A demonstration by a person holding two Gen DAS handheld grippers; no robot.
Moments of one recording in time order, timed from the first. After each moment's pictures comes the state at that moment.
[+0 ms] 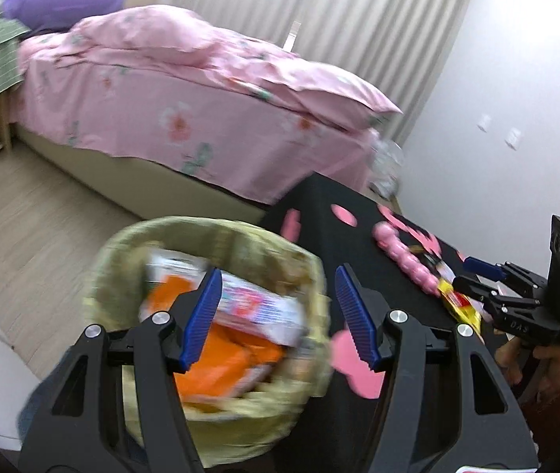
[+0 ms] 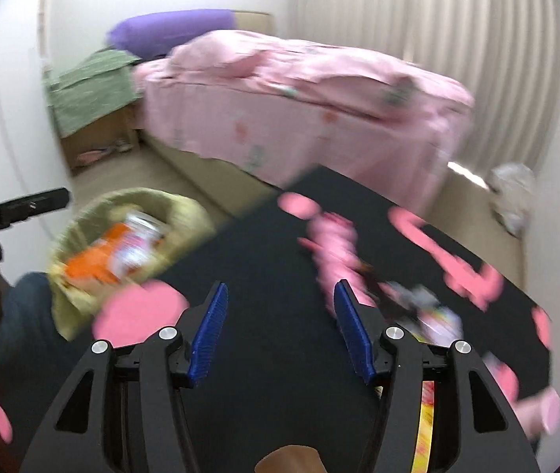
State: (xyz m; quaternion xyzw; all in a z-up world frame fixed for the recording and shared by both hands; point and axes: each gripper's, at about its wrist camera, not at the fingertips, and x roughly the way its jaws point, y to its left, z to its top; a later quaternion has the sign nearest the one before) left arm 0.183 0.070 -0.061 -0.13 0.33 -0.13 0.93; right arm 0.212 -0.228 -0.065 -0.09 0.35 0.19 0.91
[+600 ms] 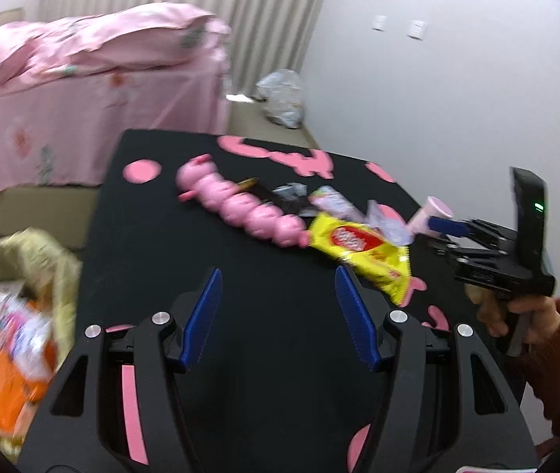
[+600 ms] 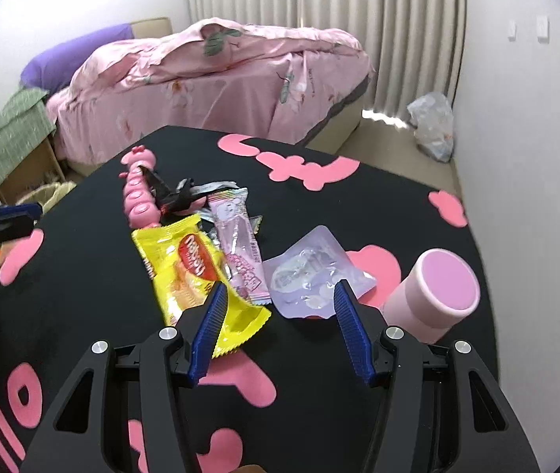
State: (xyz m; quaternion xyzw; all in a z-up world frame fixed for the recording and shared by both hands) left arm 0.210 -0.127 -0.084 -0.01 0.37 -0.31 0.88; right arm 0.194 -0.399 -0.121 -0.01 0.38 0.06 0.92
